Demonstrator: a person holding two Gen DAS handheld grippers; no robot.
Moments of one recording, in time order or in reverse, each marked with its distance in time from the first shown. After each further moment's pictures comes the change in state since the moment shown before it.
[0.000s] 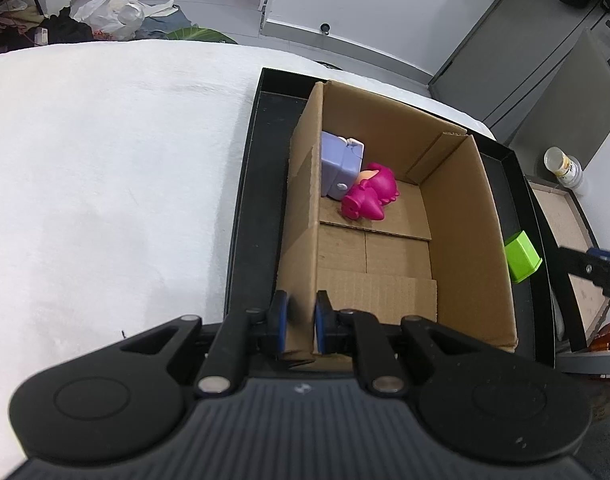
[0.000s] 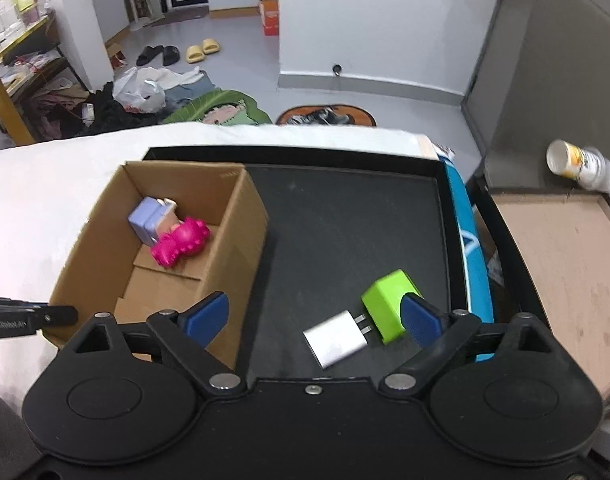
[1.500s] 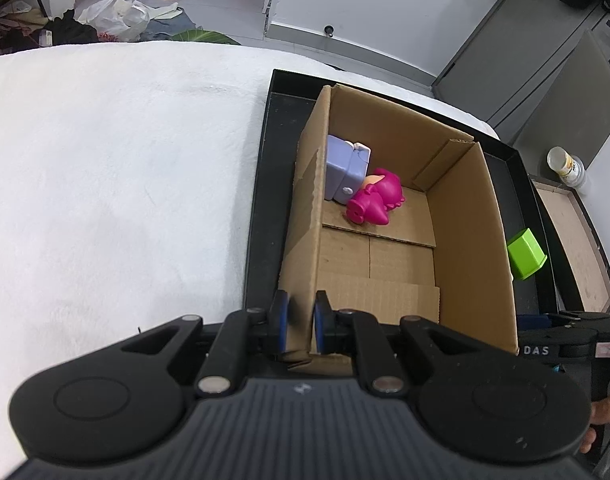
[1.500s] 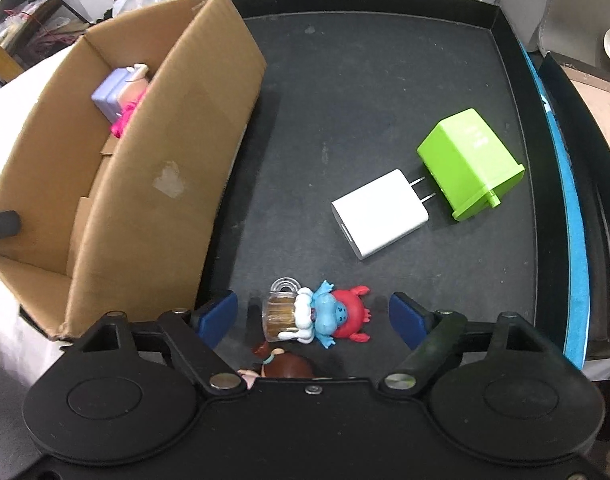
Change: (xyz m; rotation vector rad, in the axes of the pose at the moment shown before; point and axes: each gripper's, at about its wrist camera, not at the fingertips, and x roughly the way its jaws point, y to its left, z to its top) left arm -0.003 0.003 0.000 0.002 -0.006 0.011; right arm 0.082 -0.006 -0.048 0.021 0.284 0.083
